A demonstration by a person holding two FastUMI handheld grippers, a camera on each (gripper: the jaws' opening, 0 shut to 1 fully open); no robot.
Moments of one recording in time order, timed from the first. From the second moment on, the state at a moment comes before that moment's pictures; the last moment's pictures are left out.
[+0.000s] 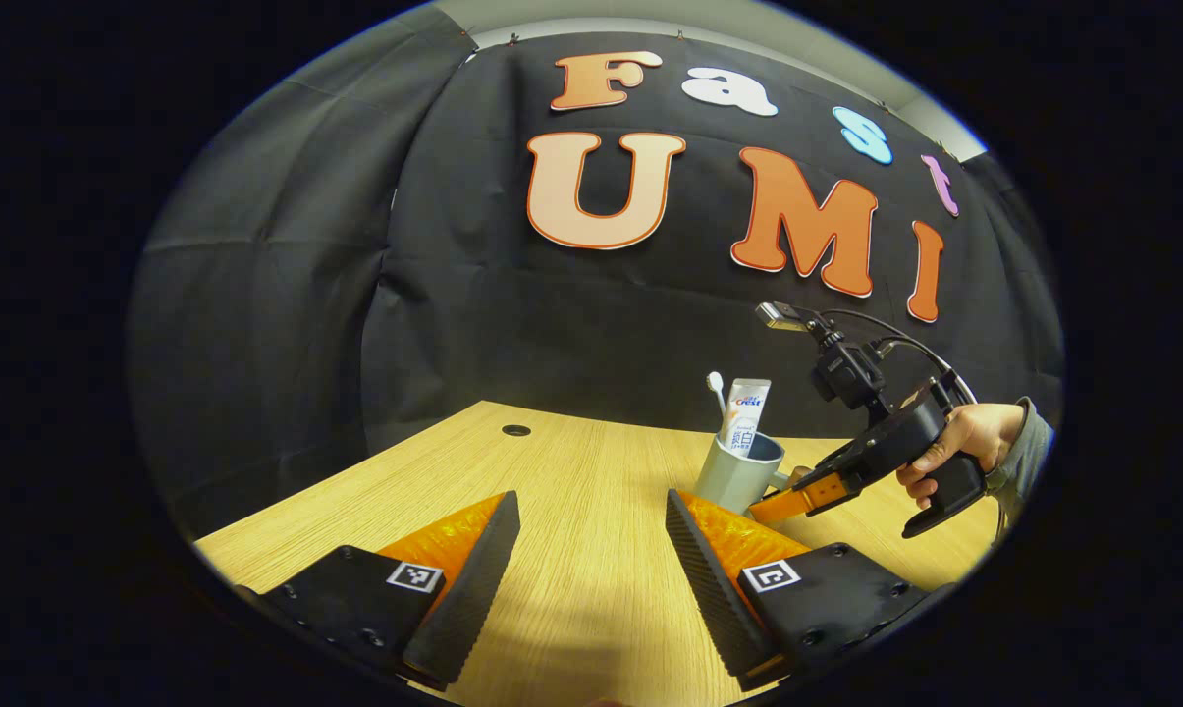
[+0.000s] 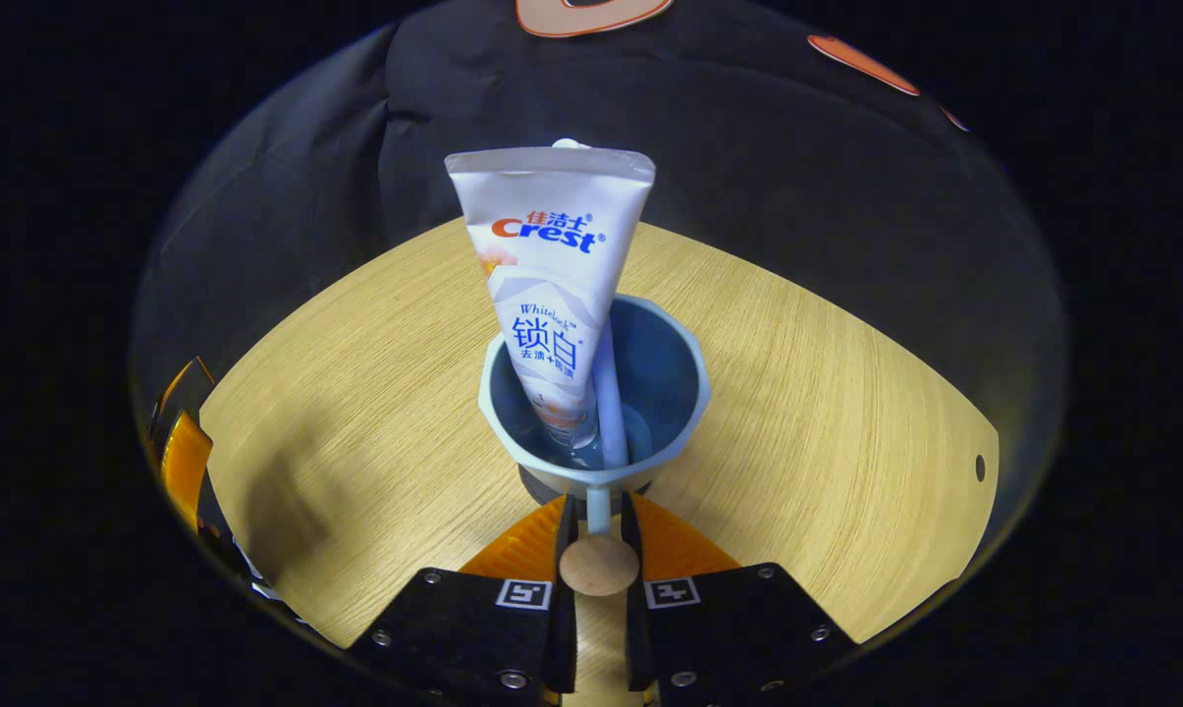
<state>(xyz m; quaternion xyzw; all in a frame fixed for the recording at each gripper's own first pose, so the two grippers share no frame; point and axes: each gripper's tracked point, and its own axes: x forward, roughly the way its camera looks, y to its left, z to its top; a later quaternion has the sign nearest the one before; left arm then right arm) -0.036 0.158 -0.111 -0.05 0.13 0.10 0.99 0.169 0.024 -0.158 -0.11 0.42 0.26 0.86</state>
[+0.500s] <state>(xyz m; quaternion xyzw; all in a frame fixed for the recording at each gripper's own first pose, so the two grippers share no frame) -0.042 0.156 -0.108 -0.04 0.13 0.11 0.98 0.169 0.020 -0.156 -0.09 0.43 0.25 0.86</state>
